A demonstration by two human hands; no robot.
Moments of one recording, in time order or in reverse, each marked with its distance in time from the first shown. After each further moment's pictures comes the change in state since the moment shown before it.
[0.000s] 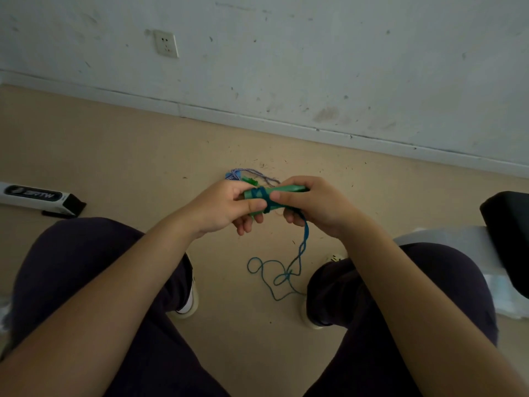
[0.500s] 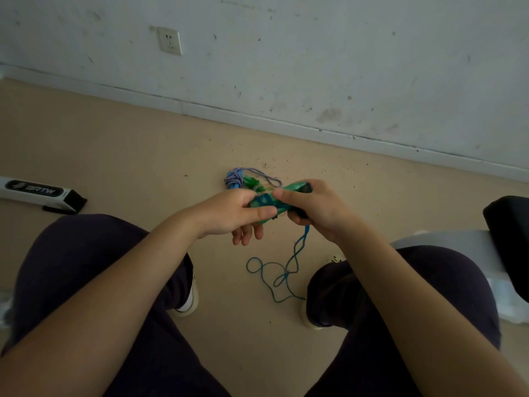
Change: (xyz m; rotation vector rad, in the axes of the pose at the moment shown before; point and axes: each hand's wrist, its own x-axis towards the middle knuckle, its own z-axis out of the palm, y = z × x) left_hand -0.001 0.002 0.002 0.160 -0.135 -0.118; right_hand 0.004 0.007 0.006 0.047 0.050 0.019
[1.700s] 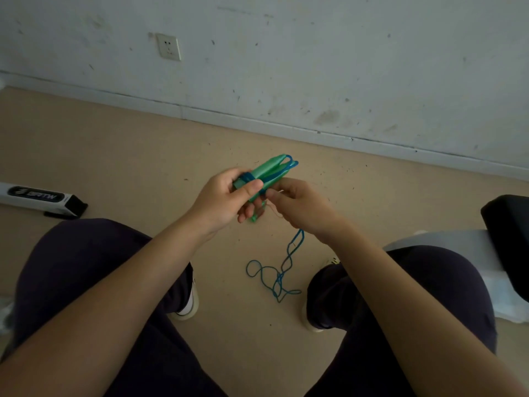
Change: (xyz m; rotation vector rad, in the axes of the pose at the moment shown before) left_hand 0.009 -0.003 0.007 -0.324 0.461 0.237; right_hand -0.003 -0.008 0.015 -0.340 0.050 -0.105
